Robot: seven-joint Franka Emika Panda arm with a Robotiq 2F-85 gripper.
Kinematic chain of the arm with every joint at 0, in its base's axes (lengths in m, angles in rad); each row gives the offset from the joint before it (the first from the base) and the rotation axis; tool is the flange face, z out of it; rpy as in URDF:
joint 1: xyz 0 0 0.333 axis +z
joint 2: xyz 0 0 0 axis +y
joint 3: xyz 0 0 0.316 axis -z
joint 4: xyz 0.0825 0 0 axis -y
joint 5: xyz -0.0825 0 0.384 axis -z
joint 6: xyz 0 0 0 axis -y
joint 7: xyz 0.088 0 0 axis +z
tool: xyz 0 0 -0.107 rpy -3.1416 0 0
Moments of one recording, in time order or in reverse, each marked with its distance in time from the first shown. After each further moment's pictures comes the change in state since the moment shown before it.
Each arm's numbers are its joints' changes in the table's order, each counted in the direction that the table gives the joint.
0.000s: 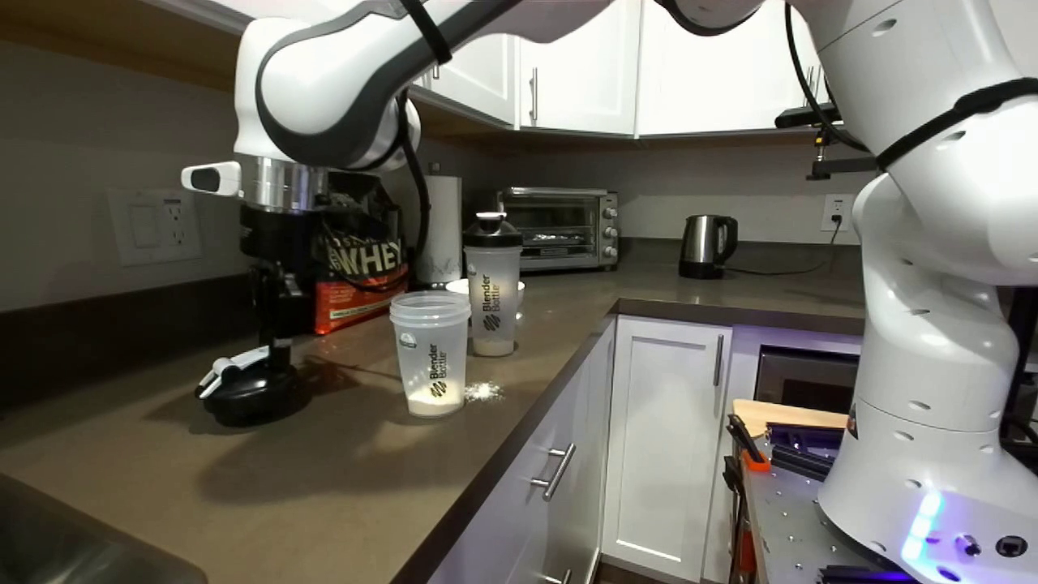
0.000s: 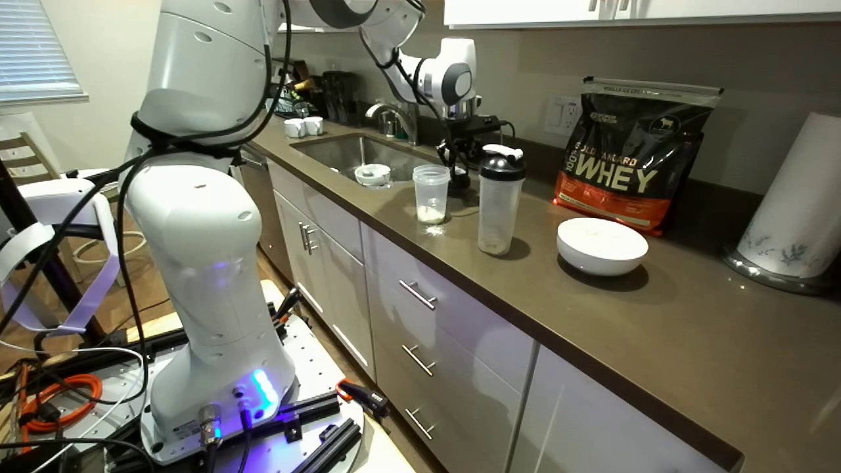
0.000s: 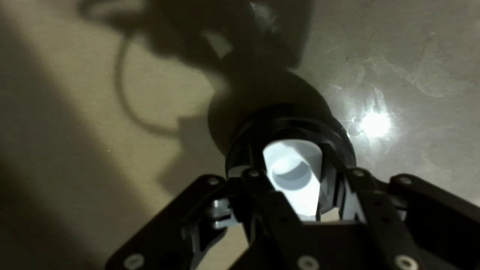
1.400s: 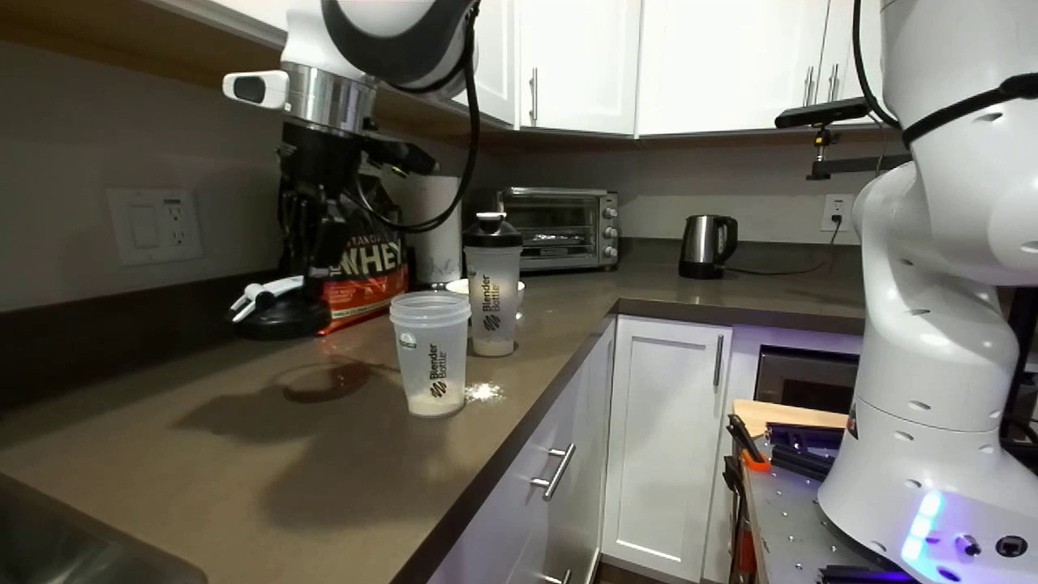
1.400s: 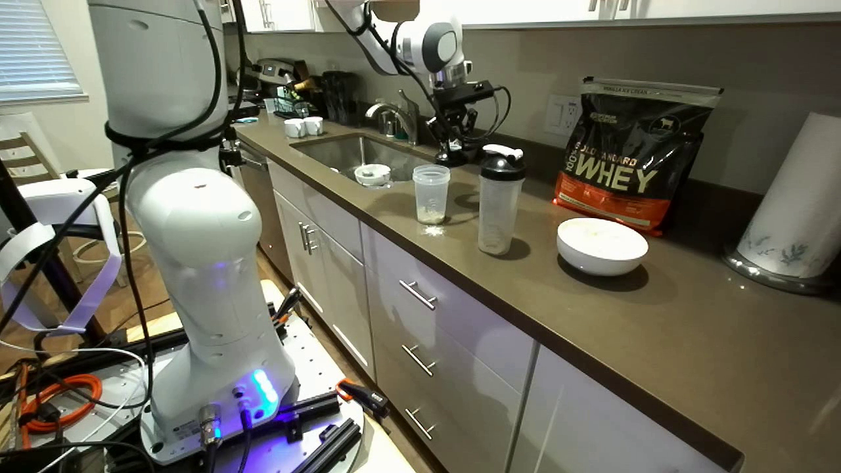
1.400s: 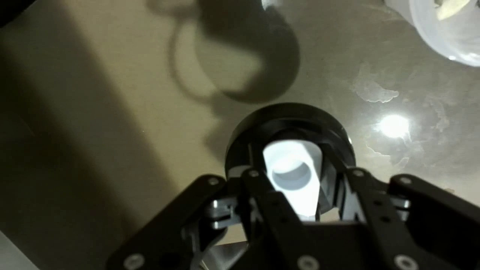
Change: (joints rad) arm 0.001 -0.284 0.013 -0.223 0.003 0.027 0.000
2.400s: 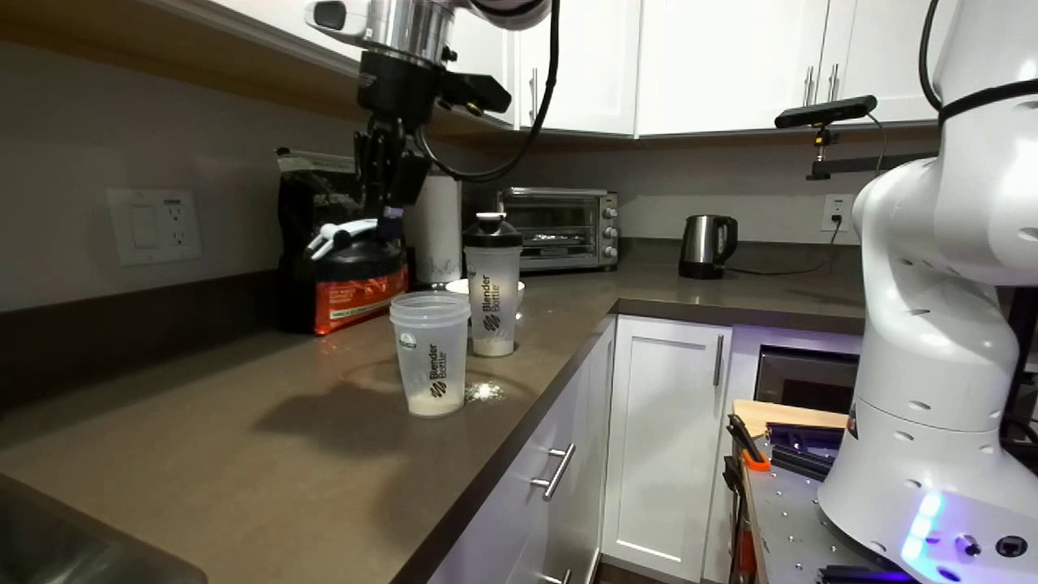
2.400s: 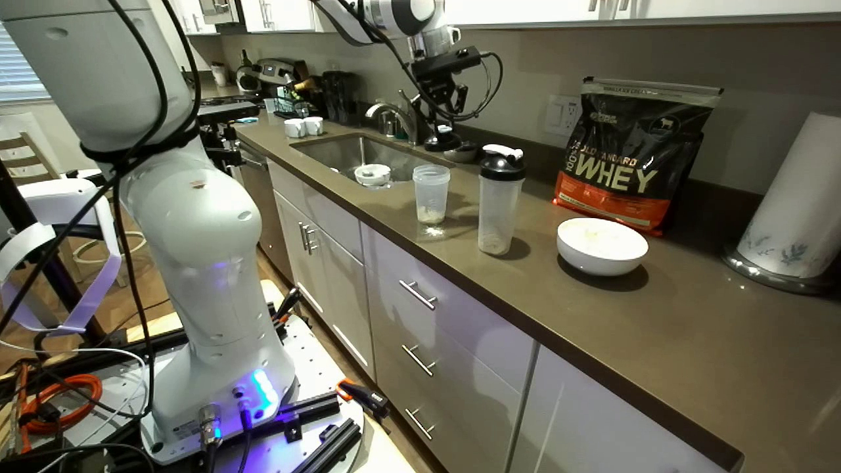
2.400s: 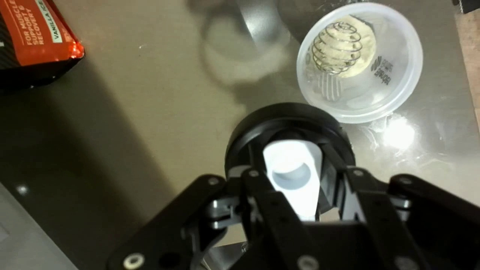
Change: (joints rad) arm 0.002 -0.309 0.023 -0.213 0.003 -0.088 -0.041
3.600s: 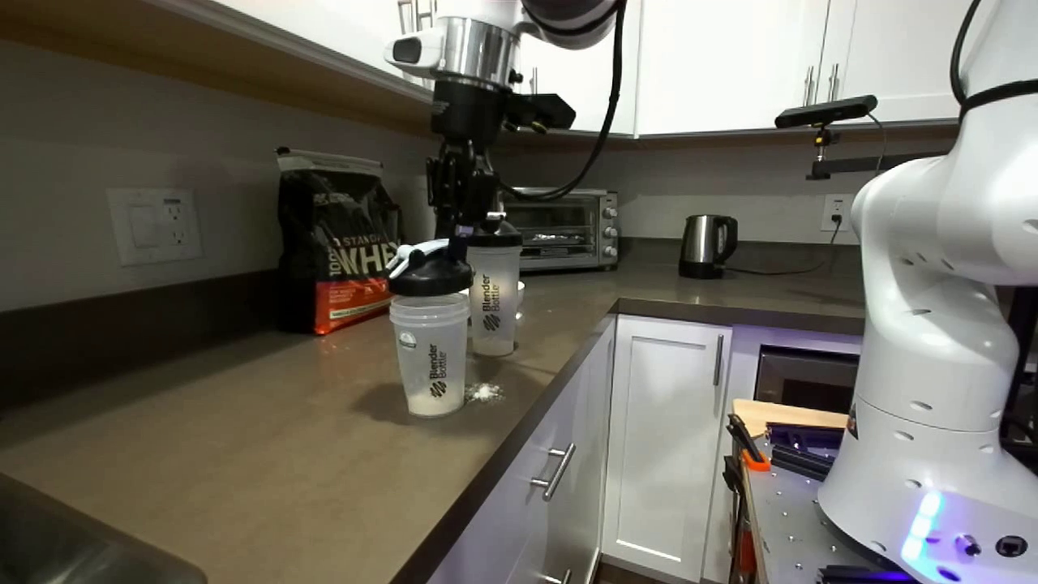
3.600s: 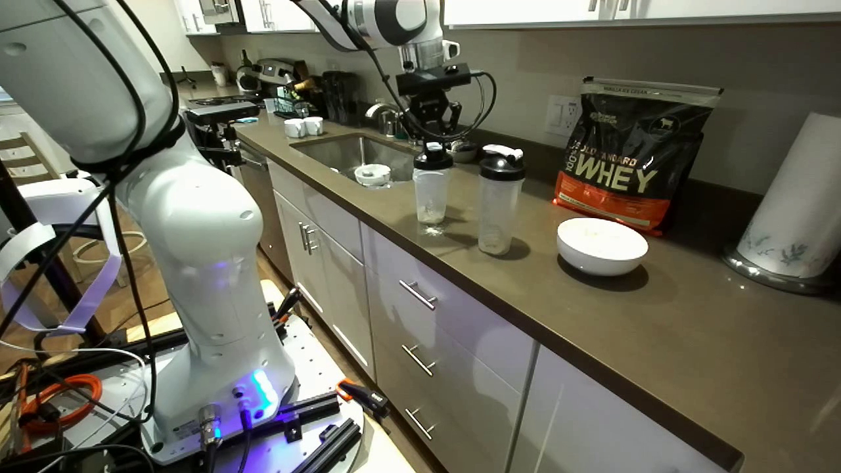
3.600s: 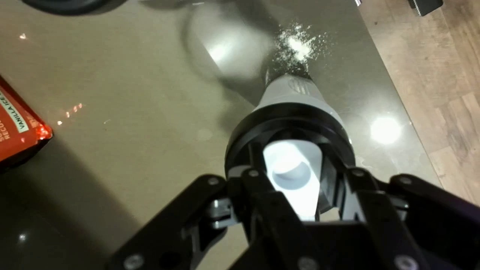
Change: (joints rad) arm 0.016 -0.159 0.072 -0.205 -0.056 -0.021 -0.039
